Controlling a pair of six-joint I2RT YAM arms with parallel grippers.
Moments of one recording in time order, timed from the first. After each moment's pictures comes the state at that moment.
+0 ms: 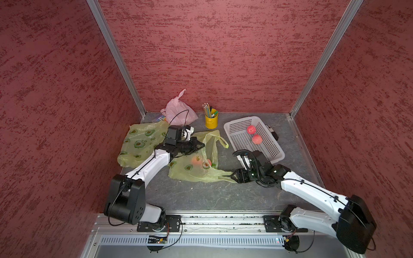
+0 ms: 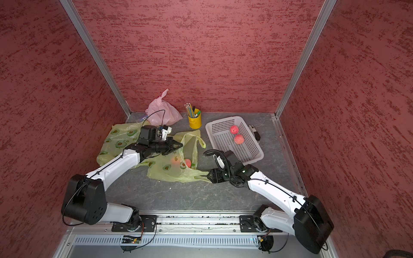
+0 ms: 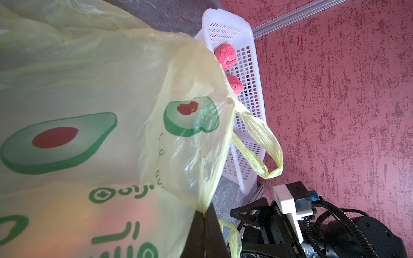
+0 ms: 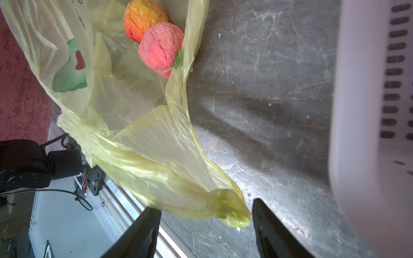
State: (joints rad) left arm -0.25 1.42 0.94 -0.21 0.71 -0.70; right arm 0.69 1.16 0.70 -0.43 -0.33 0.51
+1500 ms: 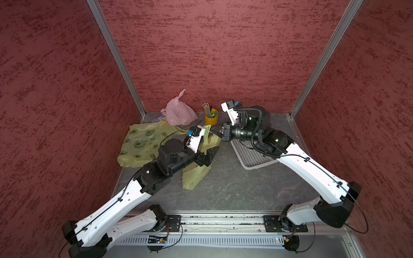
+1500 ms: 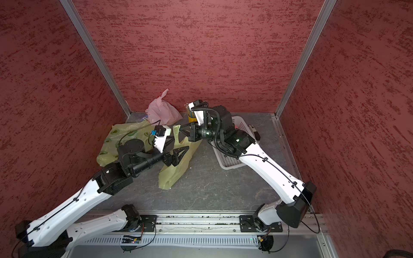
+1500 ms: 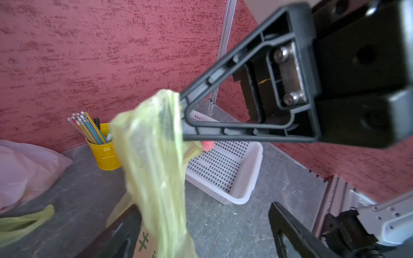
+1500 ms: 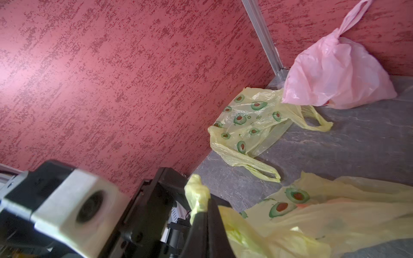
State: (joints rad) left arm -0.84 0.94 1.05 -0.33 -0.10 -0.13; right arm 0.77 1.46 1.62 -0.38 -0.48 0.60
